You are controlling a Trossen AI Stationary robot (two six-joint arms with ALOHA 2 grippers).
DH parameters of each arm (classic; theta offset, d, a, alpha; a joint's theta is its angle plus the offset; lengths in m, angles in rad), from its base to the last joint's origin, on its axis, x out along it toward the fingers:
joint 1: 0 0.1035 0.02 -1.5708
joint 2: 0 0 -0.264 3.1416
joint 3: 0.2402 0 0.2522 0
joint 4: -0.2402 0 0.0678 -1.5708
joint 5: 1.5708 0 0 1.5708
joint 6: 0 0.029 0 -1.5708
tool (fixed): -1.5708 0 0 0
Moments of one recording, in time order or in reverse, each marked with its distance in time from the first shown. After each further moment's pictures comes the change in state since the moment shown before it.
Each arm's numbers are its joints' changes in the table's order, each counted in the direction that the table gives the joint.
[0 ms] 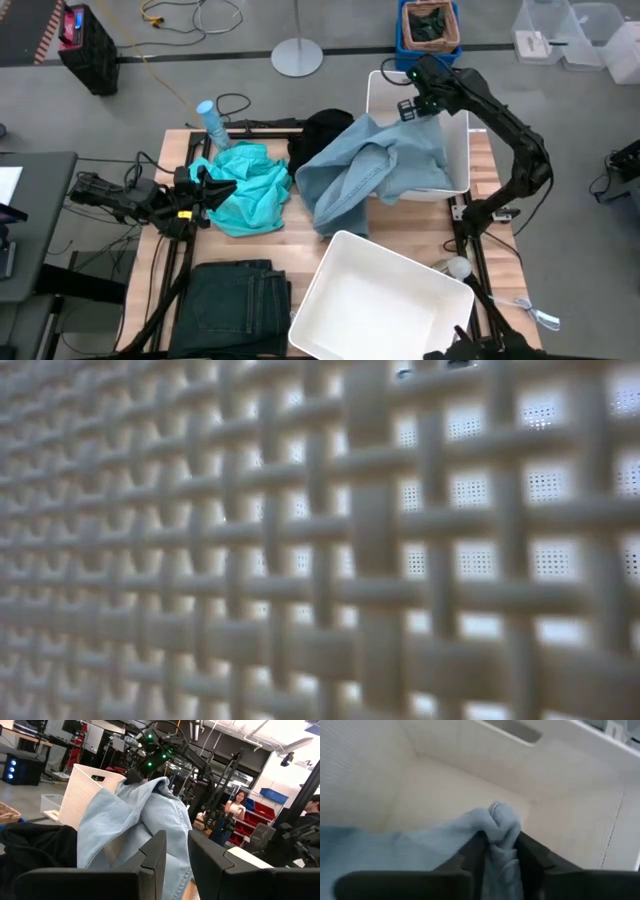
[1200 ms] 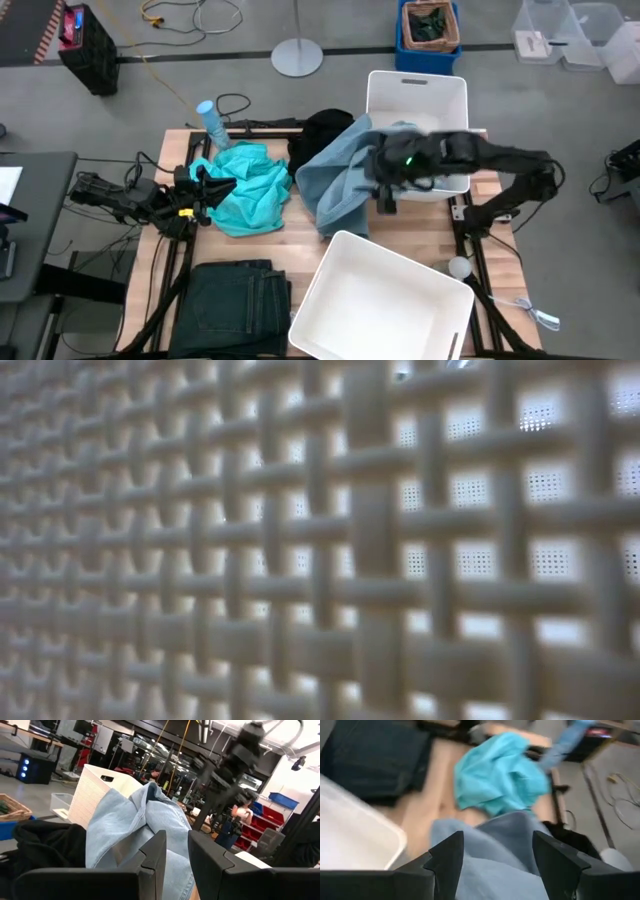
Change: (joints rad) left arm 0.000 0.000 0.000 -0.004 0.050 -0.017; right arm 0.843 -0.074 0.062 0.294 0.295 -0.565
